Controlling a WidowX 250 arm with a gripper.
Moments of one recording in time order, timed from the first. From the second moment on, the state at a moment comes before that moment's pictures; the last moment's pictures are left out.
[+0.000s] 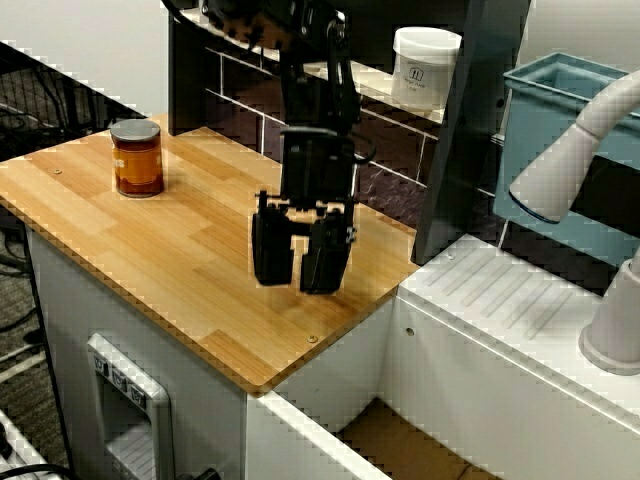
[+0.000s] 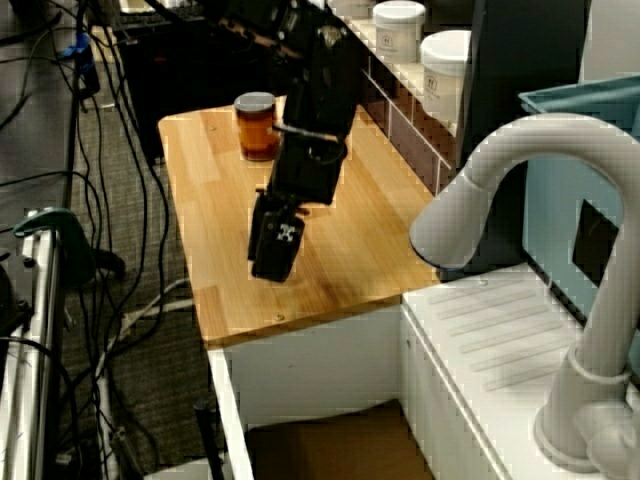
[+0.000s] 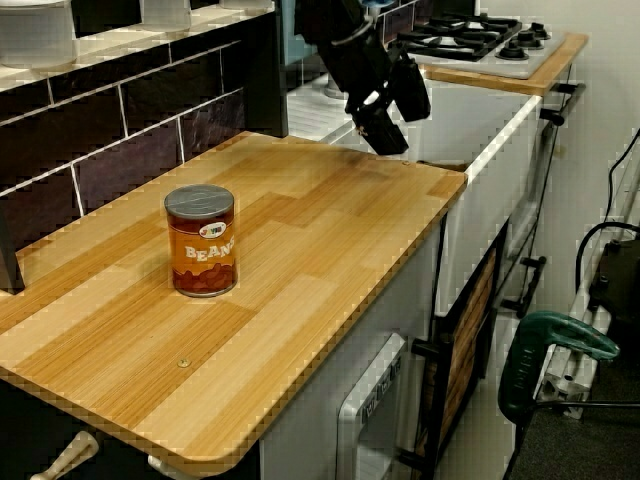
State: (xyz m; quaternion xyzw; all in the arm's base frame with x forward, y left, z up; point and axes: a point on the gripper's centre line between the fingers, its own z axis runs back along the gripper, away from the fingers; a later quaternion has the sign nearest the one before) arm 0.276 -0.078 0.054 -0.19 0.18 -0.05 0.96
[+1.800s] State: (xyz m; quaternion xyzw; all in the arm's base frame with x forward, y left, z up) arm 0.284 0.222 0.077 -0.05 0.10 0.06 0.99
